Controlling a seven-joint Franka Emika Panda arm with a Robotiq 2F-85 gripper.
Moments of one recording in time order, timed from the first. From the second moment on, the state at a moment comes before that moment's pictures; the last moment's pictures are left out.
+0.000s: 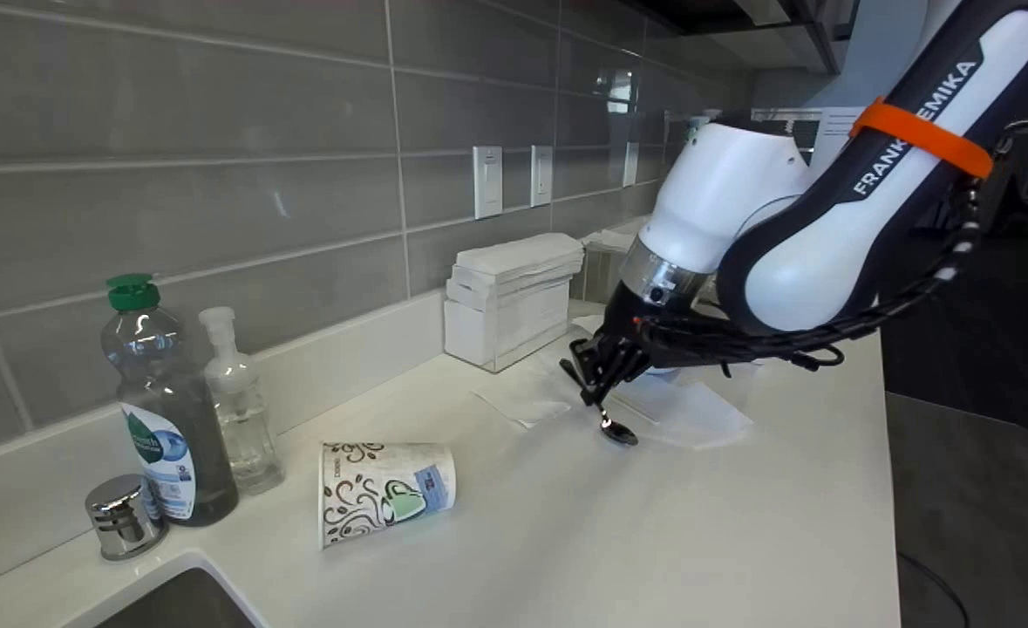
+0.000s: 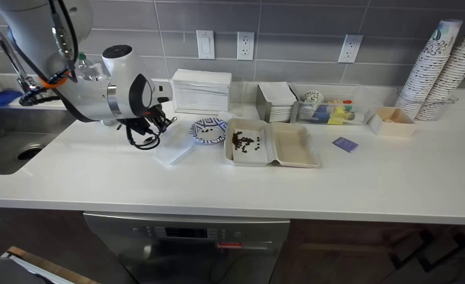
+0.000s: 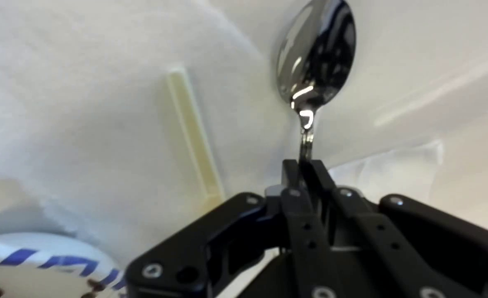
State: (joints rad) arm -0.22 0.22 0.33 -2.46 -0.31 3.06 0.62
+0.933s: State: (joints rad) arm -0.23 0.14 0.21 -2.13 0.13 2.20 -0.03
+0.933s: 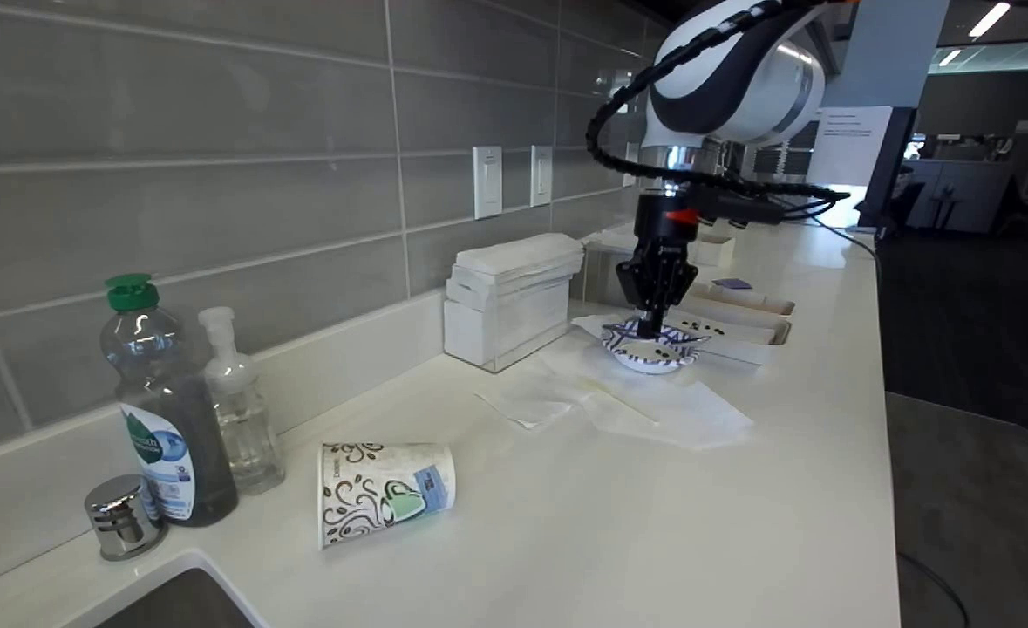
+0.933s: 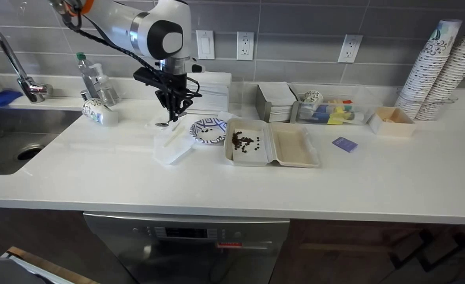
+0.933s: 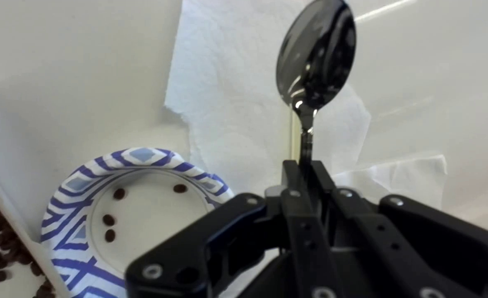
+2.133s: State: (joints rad) arm -0.05 0.30 0.05 -2.09 0.06 2.39 -0.04
